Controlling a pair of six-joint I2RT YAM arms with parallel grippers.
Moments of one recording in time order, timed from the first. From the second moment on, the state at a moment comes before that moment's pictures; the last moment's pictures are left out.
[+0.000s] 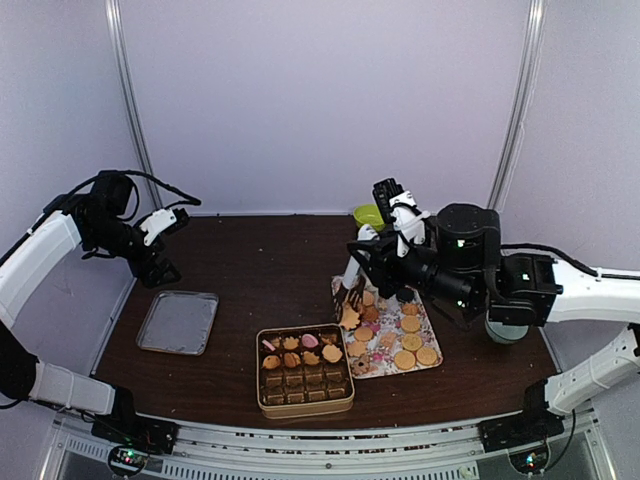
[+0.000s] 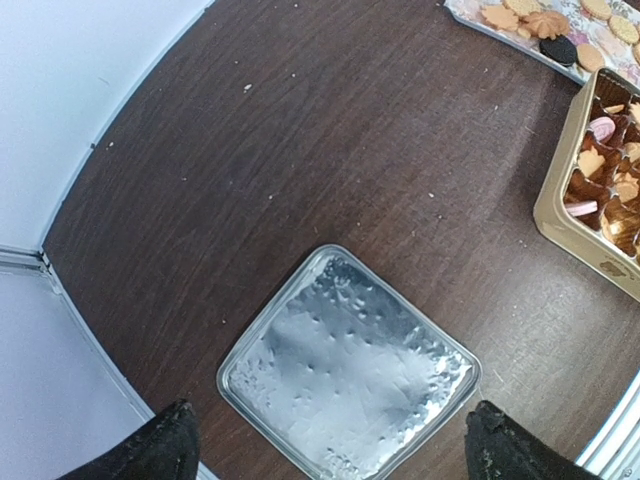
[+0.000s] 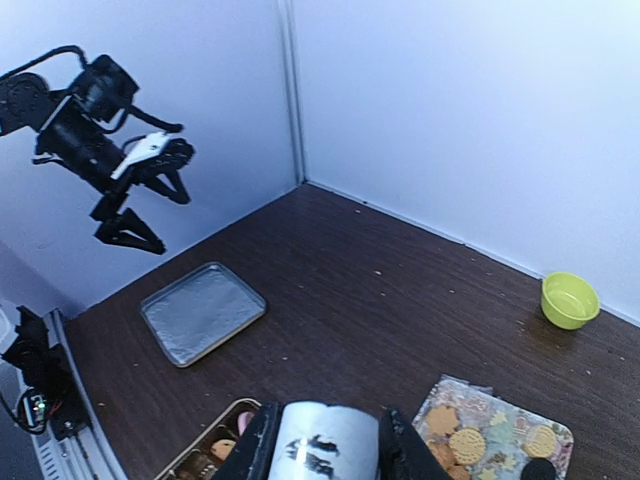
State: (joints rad) left arm -0.11 1.24 1.22 -0.99 0.28 0.77; right arm 1.19 1.22 1.07 -0.06 0.46 0.16
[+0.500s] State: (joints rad) left arm -0.11 1.22 1.17 -1.00 0.27 0.77; right arm 1.43 1.59 1.25 0.04 0.41 0.10
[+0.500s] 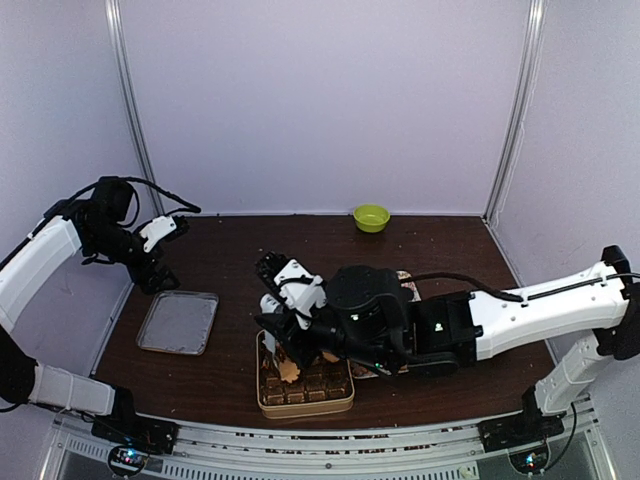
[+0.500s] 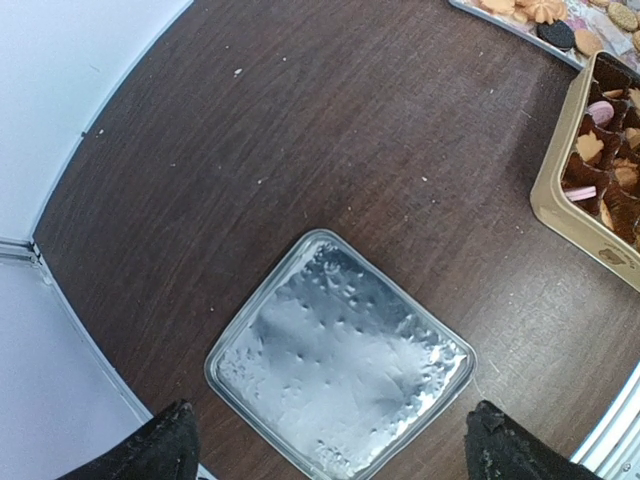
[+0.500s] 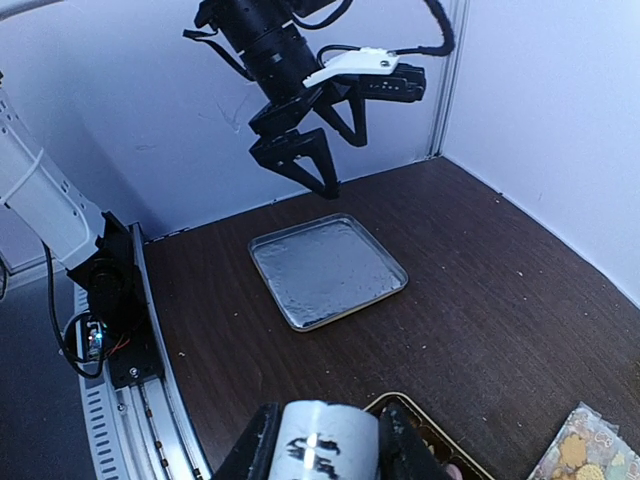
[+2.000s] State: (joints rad) left arm -0.11 1.16 1.13 -1.00 0.27 0.78; right arm 1.46 1.70 1.33 0.13 0.43 0.03
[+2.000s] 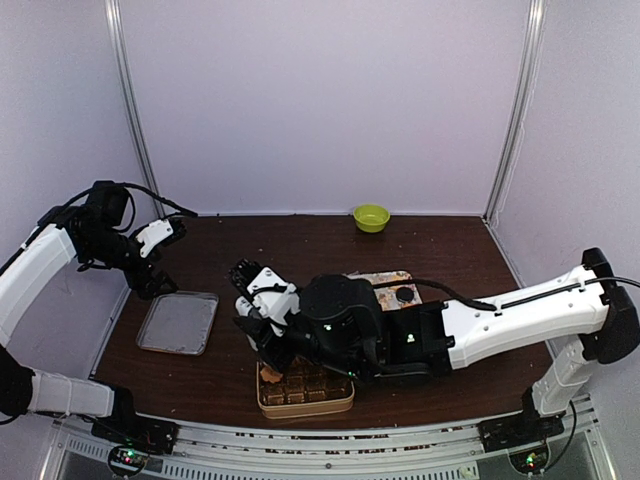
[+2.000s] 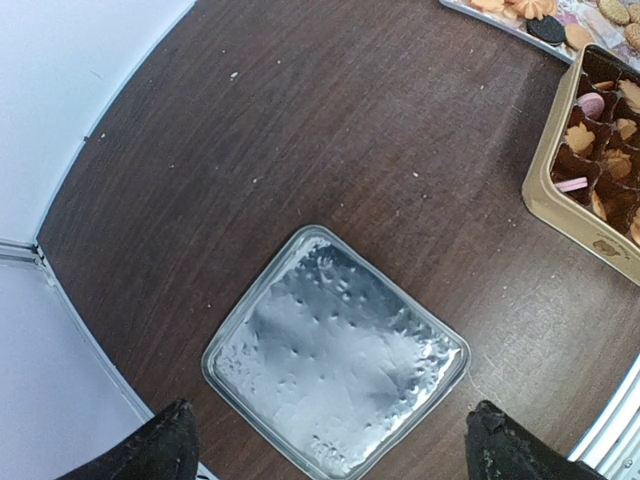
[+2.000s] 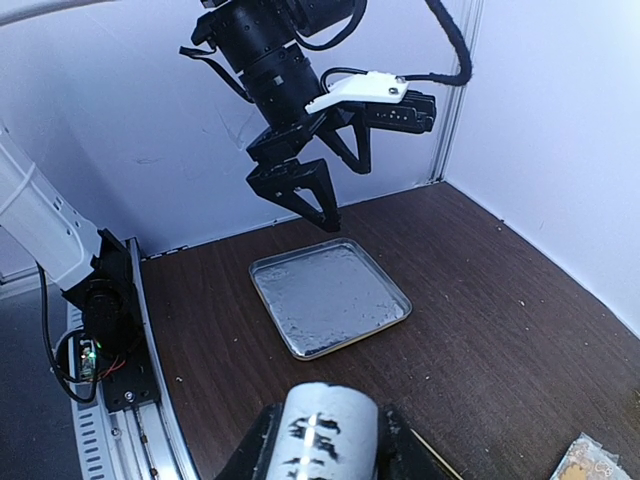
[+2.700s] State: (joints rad) left arm -0.11 1.16 1.13 -1.00 0.27 0.78; right arm 1.42 1.66 1.22 0.18 0.34 0.08
